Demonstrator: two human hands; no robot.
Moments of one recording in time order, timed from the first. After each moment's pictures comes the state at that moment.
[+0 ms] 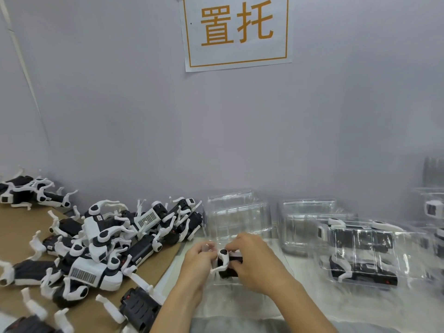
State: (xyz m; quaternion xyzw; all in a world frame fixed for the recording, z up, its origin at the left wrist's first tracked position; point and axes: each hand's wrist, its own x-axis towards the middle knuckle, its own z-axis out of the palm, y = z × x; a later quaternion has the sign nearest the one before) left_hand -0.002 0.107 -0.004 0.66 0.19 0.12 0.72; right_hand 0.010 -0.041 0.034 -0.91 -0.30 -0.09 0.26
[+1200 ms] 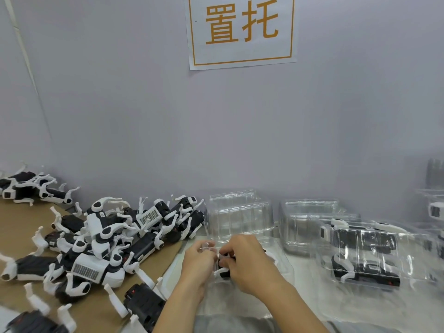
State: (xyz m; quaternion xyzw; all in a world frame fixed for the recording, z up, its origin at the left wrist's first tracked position) left_hand -0.014 0.102 0.010 0.69 0.21 0.13 0.68; right_hand 0.001 -0.023 0.034 -0.91 -0.29 -0.08 0.29
